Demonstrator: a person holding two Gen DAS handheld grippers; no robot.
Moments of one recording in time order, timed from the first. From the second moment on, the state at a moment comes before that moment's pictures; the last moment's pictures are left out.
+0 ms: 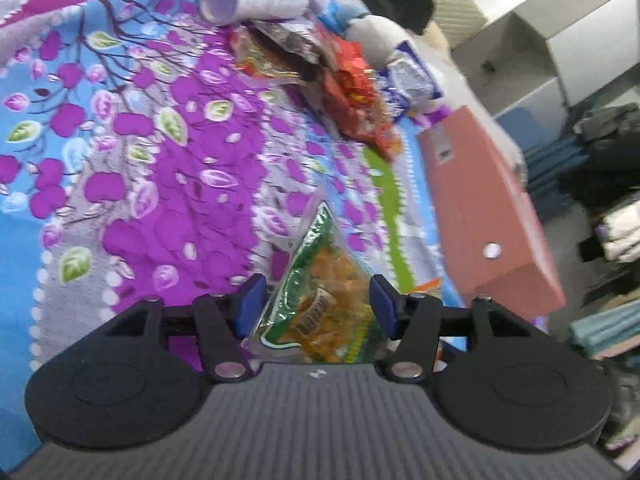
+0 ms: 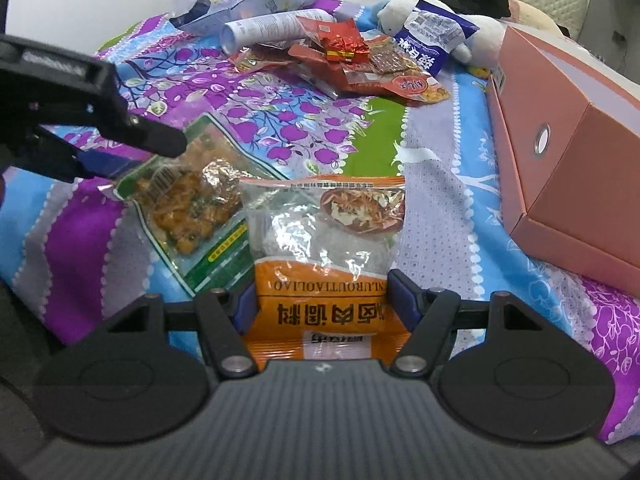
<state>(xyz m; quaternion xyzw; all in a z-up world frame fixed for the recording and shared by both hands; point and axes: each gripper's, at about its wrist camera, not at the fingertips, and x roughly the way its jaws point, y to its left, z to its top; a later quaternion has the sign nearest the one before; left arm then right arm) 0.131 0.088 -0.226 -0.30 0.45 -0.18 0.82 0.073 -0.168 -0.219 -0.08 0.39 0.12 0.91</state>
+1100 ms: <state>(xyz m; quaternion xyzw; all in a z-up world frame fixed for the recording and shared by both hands) 0.093 0.013 -0.127 -0.16 0.40 -0.13 0.89 0.058 -0.197 -0.136 -0.02 0.35 0.08 0.93</state>
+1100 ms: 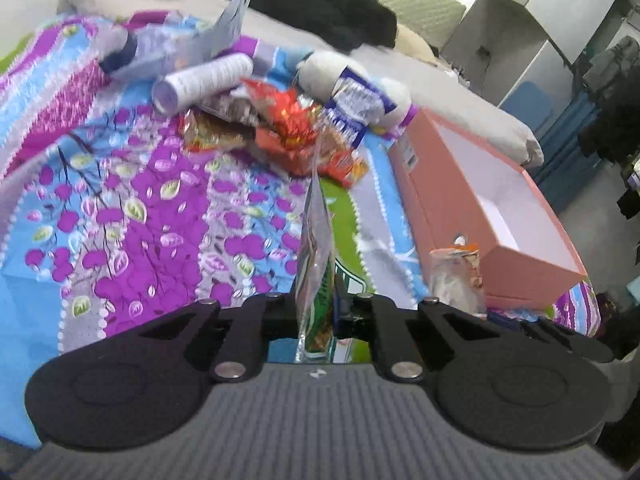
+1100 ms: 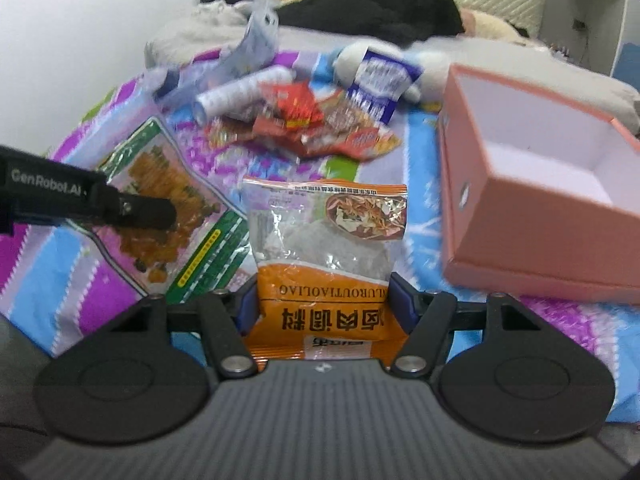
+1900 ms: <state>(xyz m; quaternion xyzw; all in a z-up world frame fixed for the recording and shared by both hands) 0.067 -0.070 -0.043 -0.13 0.36 -0.20 0.90 -0.001 -0.275 -0.055 0.02 0.28 -0.01 0.96</state>
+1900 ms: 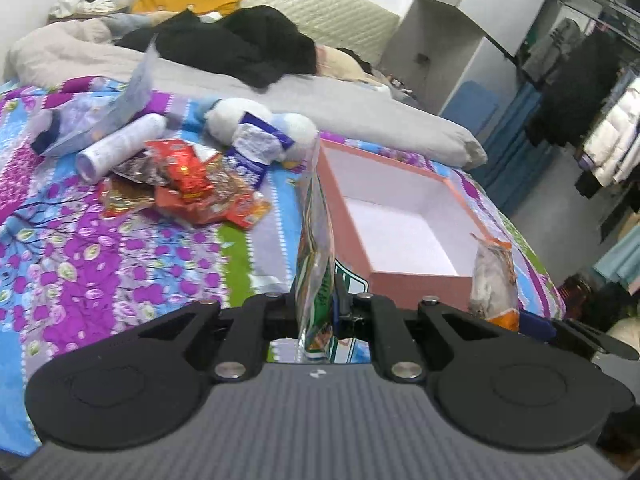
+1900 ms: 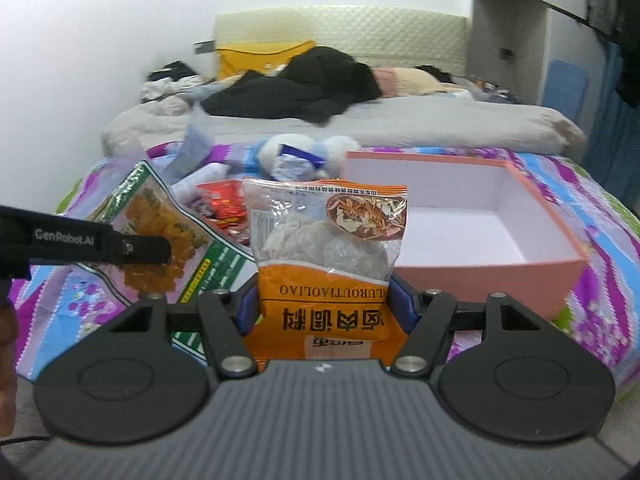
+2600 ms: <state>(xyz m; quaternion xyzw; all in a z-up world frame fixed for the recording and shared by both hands) 0.162 -0.154 -0.028 -0.09 0.37 -0.25 0.89 0.073 -0.335 -0.054 0.03 0.30 -0.05 0.95</state>
